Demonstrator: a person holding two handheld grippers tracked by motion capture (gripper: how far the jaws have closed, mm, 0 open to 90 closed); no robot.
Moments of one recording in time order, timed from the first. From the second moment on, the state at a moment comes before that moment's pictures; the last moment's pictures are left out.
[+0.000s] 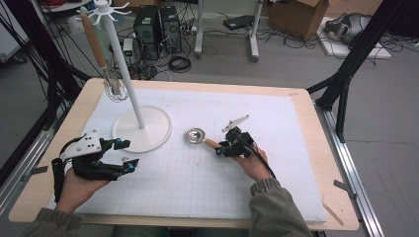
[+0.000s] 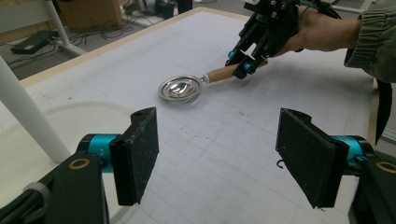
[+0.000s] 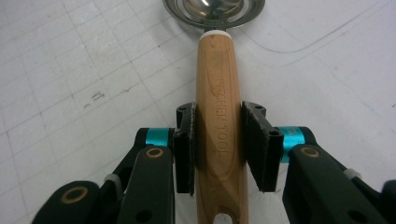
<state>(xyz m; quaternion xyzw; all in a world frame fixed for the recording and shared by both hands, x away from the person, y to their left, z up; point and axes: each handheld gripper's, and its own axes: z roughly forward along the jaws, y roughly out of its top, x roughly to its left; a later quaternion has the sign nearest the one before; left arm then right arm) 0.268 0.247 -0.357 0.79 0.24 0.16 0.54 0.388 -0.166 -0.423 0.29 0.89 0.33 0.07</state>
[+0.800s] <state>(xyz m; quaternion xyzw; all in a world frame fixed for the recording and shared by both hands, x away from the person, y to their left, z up) 0.269 0.247 -0.356 0.79 0.24 0.16 0.54 0.384 -0.172 -0.411 0.29 0.88 0.37 0.08</state>
